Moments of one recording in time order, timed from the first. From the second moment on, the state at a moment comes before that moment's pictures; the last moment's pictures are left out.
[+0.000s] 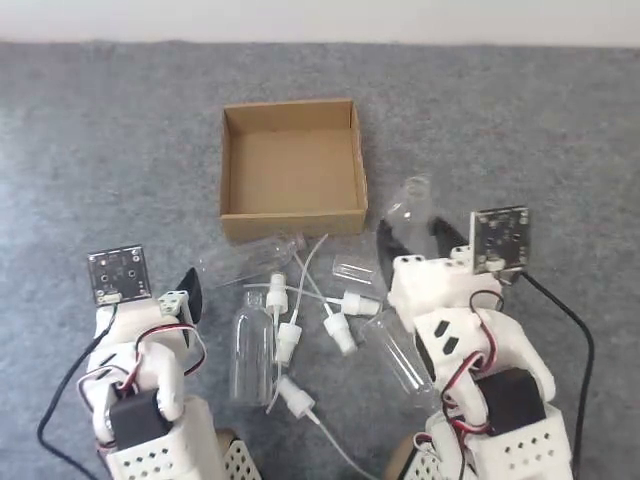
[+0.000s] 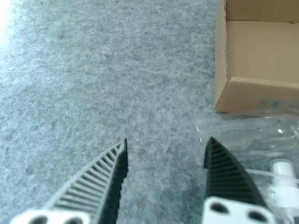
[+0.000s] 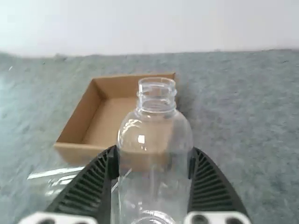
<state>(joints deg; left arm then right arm) -24.4 -103.4 87.8 67.8 -0.5 -20.7 -80.5 62.8 49.1 -13.0</state>
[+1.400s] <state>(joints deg) -1.8 -86.5 73.2 73.3 -17.4 -12.4 -81.0 65.7 43.3 -13.0</state>
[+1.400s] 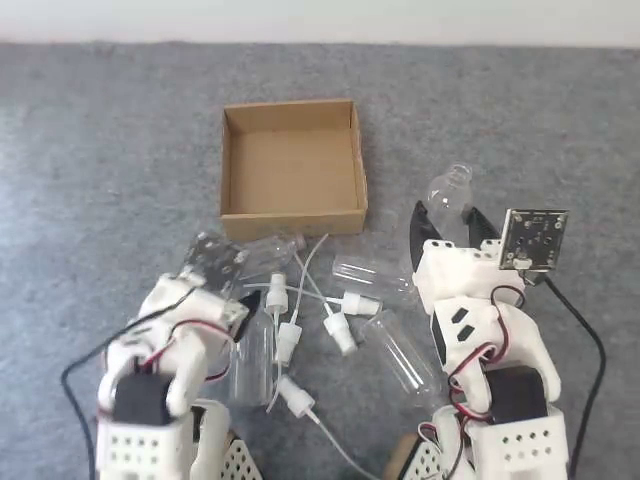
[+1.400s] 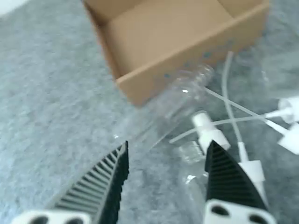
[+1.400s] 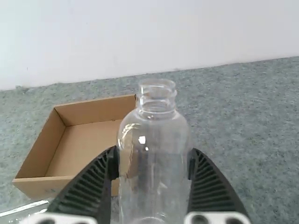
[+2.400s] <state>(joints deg) 10.3 -29.5 55.1 63.9 -1.3 -12.4 -81.0 68.4 40.1 -13.0</state>
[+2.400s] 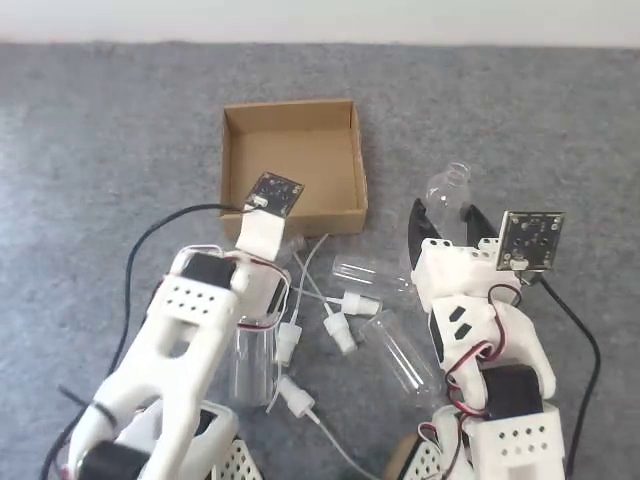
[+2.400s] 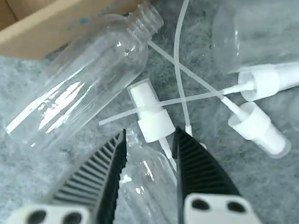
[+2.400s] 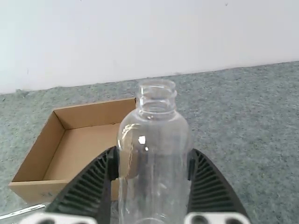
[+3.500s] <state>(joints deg) 14.2 -7.9 46.7 63.3 3.2 -12.4 -81.0 68.4 40.1 -13.0</state>
